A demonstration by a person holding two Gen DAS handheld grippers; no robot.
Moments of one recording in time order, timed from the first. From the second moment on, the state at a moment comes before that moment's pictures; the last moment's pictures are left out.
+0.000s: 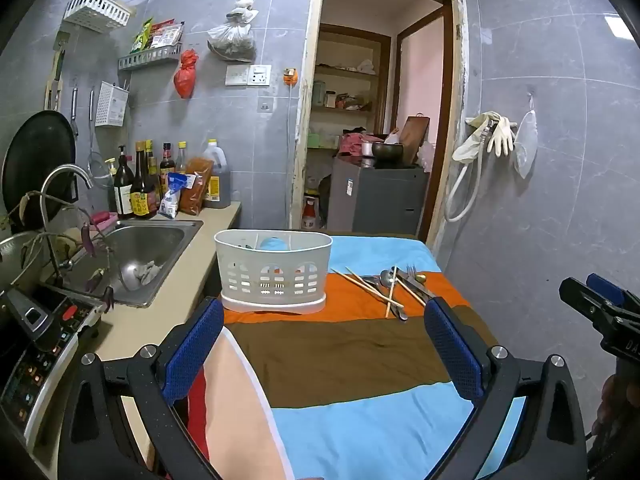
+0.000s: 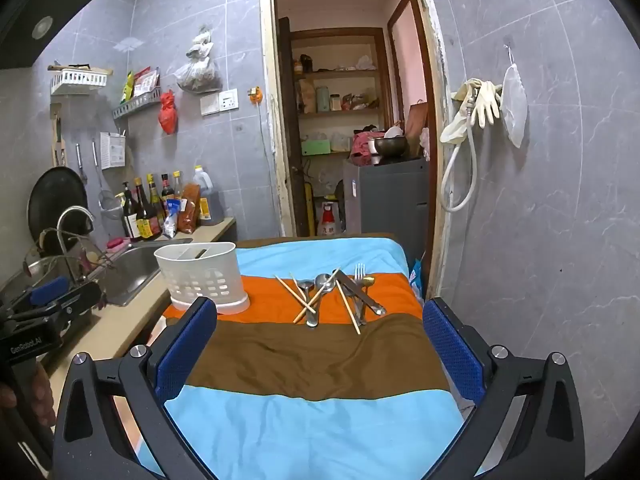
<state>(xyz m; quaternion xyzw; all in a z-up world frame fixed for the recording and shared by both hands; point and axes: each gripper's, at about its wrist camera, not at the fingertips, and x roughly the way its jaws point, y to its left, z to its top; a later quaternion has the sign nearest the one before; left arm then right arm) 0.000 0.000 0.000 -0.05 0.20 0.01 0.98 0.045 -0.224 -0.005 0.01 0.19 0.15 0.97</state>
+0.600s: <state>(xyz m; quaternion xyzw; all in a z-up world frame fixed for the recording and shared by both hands) 0.001 -0.001 -0.001 -0.05 0.20 0.01 0.98 0.046 -0.225 -0.007 0.01 0.20 0.15 0.97</state>
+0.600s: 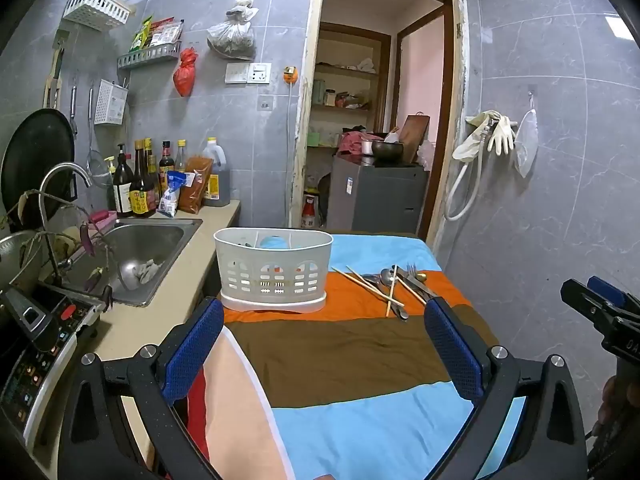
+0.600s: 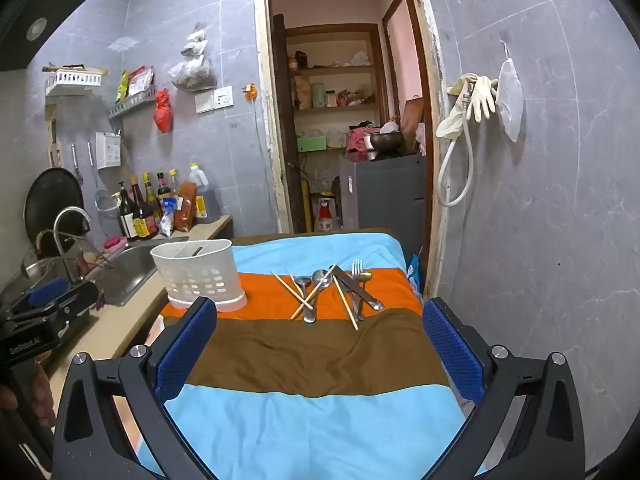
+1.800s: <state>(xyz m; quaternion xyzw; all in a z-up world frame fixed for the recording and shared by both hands) 0.003 0.000 -0.004 -0.05 0.20 0.01 0.98 0.045 -0.225 -0.006 0.01 0.20 0.15 0.97</state>
